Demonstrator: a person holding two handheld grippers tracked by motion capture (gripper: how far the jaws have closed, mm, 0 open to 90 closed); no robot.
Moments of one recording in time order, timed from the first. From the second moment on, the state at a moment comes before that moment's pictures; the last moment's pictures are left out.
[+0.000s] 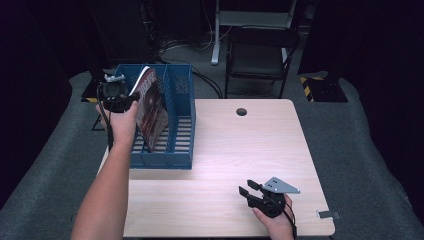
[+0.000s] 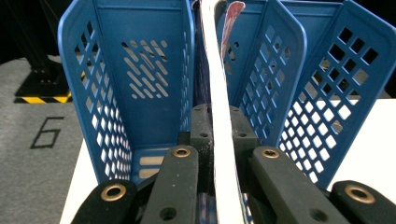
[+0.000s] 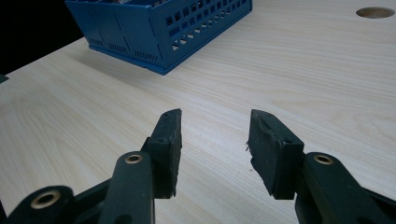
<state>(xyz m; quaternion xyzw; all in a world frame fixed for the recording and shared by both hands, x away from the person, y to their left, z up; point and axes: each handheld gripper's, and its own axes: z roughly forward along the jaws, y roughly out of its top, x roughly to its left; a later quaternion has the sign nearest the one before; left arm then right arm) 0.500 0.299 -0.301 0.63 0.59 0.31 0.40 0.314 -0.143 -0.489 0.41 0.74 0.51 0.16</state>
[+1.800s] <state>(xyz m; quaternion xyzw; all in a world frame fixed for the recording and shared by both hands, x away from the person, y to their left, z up) 0.516 0.297 -0.333 0.62 0.60 0.32 0.40 0.318 -0.141 -0.494 0.41 0.74 0.51 0.15</state>
